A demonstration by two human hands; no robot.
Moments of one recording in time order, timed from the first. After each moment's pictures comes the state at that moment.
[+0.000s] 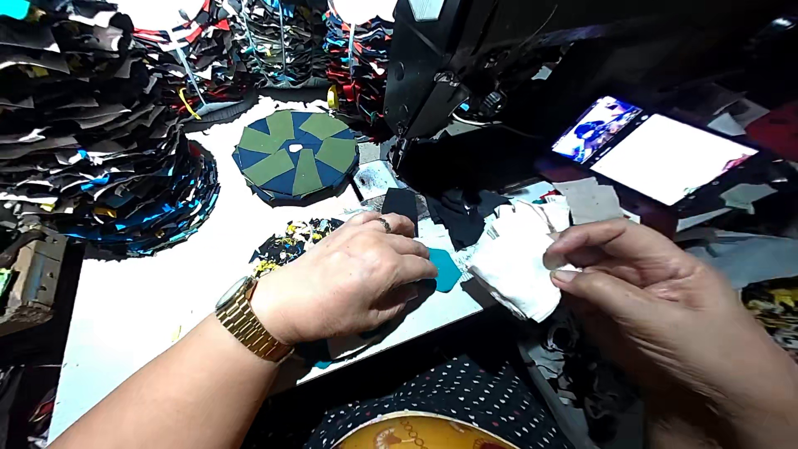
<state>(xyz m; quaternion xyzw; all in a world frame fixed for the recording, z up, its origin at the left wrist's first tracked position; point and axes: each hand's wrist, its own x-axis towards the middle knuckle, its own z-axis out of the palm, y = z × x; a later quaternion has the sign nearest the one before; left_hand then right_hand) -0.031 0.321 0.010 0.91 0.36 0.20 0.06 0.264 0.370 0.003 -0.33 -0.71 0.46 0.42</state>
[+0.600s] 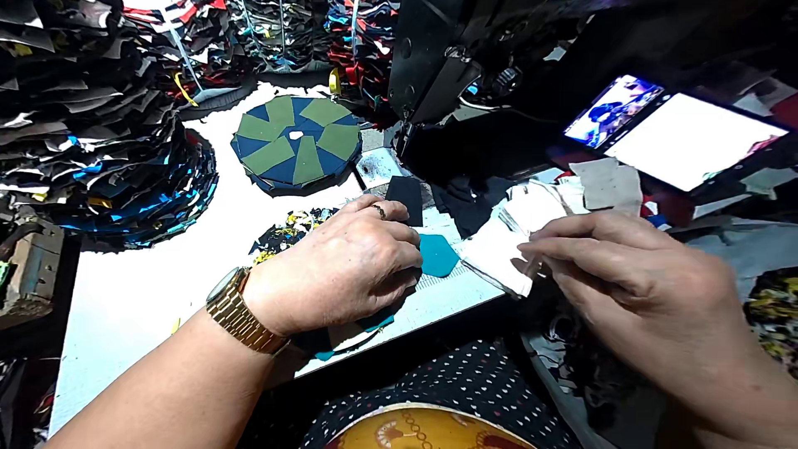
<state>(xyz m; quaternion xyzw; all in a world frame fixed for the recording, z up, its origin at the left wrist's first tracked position) -0.036 0.323 0.009 0.91 0.38 0.17 0.05 0.266 0.373 0.005 -0.31 -0.90 0.05 0.31</state>
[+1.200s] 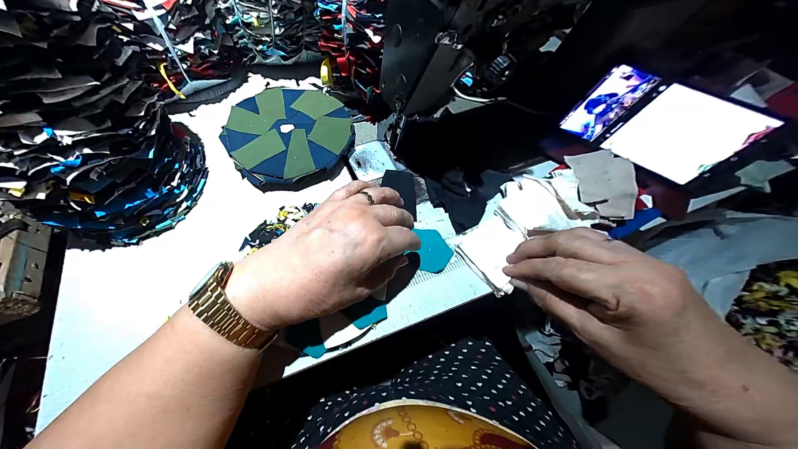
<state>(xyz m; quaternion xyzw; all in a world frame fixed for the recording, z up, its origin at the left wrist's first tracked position) -0.038 0.324 0.011 0.90 0.39 0.20 0.03 0.279 0.379 -0.005 -0.24 -0.93 0.06 0.25</state>
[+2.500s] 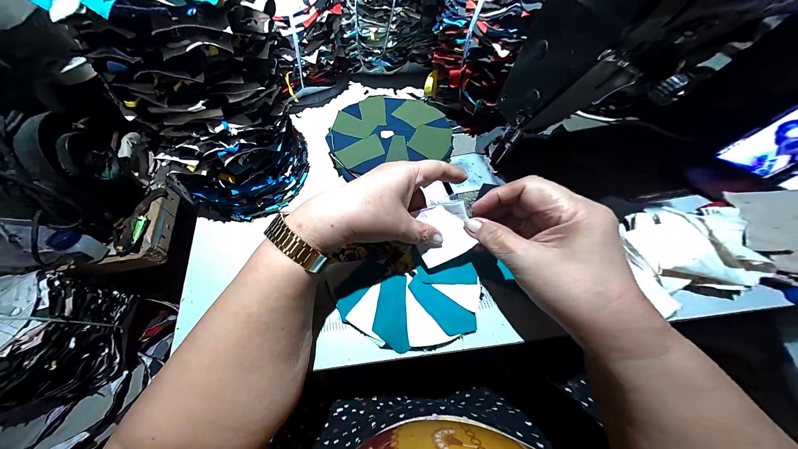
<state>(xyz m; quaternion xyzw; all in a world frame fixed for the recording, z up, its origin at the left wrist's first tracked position) -0.093 0.328 0.045 0.69 0.53 0.26 0.43 0.122 0.379 -0.006 -0.29 -0.80 0.36 0.39</state>
